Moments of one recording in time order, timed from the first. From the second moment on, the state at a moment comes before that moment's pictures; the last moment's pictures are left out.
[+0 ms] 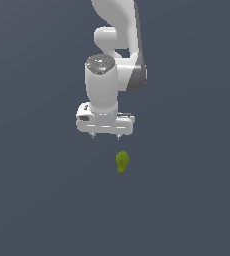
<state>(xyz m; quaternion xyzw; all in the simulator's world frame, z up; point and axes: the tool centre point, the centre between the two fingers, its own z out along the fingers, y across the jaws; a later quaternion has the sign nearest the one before) 0.004 -0.036 0.178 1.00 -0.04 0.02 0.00</state>
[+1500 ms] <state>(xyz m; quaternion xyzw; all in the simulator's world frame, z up) 0.017 -0.004 0.153 1.00 -0.08 0.01 0.00</state>
